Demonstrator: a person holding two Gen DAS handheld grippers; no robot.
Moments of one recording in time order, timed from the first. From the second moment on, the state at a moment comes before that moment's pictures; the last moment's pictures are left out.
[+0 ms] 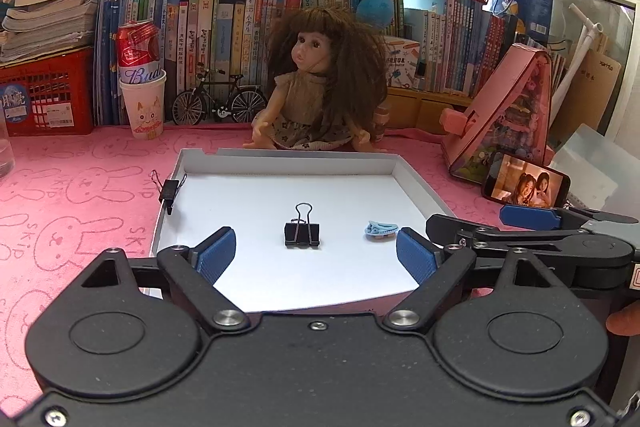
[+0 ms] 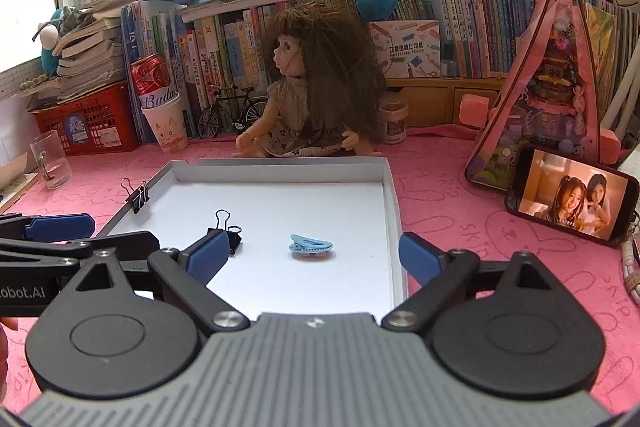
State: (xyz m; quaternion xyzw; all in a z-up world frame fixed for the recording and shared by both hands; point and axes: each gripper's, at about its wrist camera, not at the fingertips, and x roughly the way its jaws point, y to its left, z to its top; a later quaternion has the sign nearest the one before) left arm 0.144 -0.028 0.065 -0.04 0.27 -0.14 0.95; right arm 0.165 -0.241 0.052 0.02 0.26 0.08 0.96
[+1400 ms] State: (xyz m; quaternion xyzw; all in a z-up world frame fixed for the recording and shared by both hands) left arm 0.031 -0.009 0.019 0.00 0.21 -0.15 0.96; right arm 0.077 -0.228 0.011 0.00 0.23 0.07 0.97
